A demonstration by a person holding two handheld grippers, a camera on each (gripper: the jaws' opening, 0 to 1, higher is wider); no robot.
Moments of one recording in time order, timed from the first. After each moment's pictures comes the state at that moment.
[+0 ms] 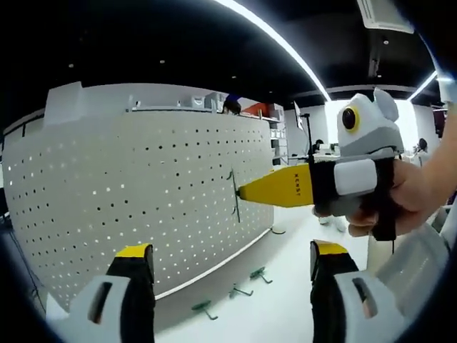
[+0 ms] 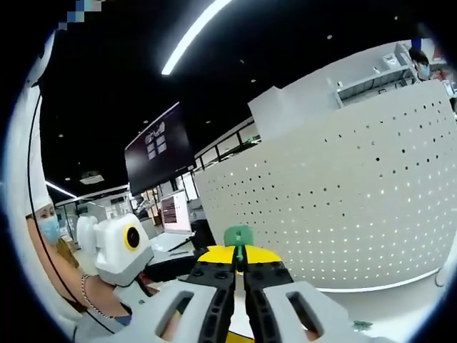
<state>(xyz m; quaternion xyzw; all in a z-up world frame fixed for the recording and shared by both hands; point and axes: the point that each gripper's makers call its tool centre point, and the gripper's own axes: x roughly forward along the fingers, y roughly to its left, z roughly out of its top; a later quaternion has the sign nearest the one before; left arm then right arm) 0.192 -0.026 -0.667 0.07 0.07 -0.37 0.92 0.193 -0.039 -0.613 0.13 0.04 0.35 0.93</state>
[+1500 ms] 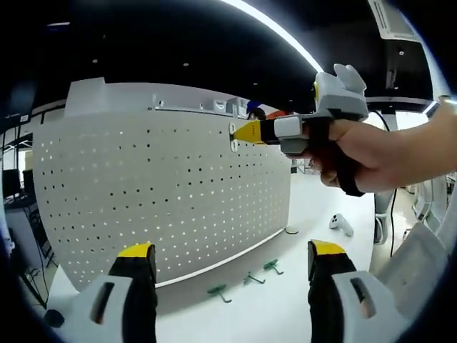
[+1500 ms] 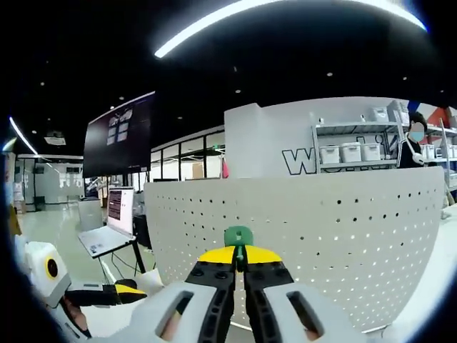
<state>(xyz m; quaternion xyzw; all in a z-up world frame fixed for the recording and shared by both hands) 0.177 0.032 -0.671 0.03 0.06 -0.32 0.94 0.265 -0.046 -0.561 0.02 -0.02 0.23 0.97</state>
